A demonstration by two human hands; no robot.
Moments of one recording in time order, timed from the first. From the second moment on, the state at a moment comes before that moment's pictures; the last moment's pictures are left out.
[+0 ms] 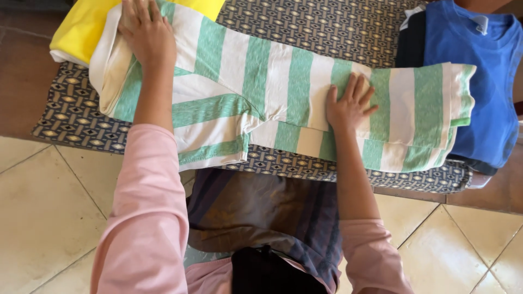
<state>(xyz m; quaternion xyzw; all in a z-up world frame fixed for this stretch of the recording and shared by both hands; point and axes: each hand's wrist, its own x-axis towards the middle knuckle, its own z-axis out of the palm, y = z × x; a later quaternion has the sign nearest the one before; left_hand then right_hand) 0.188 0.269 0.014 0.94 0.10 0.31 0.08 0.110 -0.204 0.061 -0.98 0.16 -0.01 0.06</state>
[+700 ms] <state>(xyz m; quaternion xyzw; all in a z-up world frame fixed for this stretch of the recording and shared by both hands) 0.142 0.170 0.029 0.94 0.06 0.31 0.12 0.151 -0.116 0.045 -0.98 -0.18 -0.04 0.09</state>
